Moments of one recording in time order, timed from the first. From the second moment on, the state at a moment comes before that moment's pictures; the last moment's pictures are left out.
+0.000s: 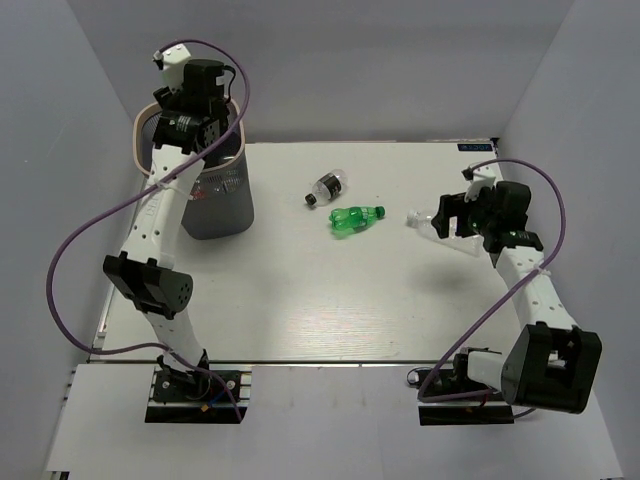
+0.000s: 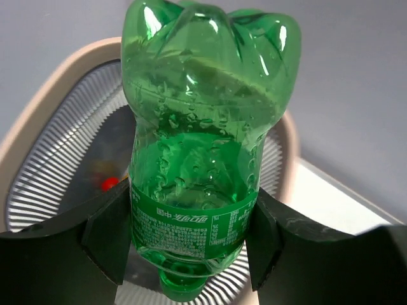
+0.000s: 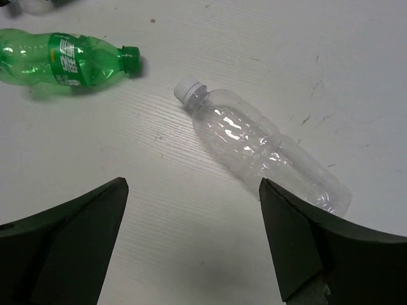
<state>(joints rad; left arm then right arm) -0.31 1.80 2.21 -0.83 -0.76 -0.46 -0.08 1.18 0.85 -0.25 -0.40 -0.17</state>
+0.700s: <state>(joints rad) -0.35 1.52 1.71 -0.55 0.22 -0.19 -0.14 1.79 1.38 -0.72 -0.51 -0.91</state>
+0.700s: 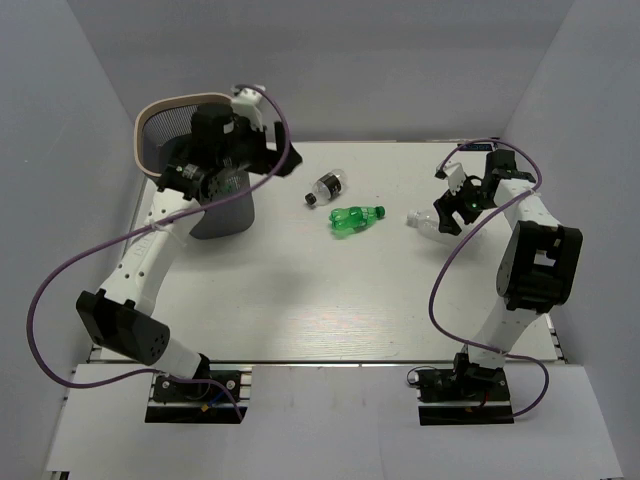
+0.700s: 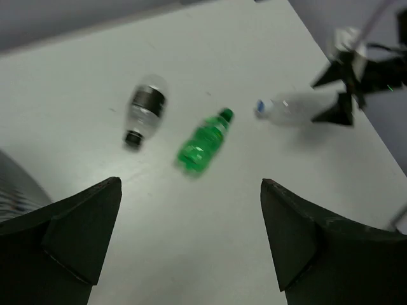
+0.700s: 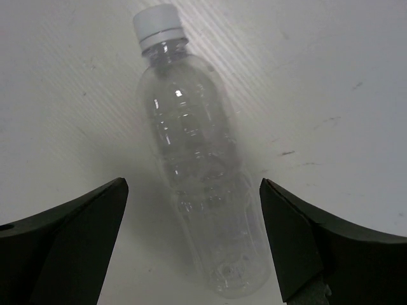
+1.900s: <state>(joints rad) -0.61 1.27 0.66 -0.20 0.40 -0.40 0.22 1.94 2.13 -0.93 -0.93 -0.98</state>
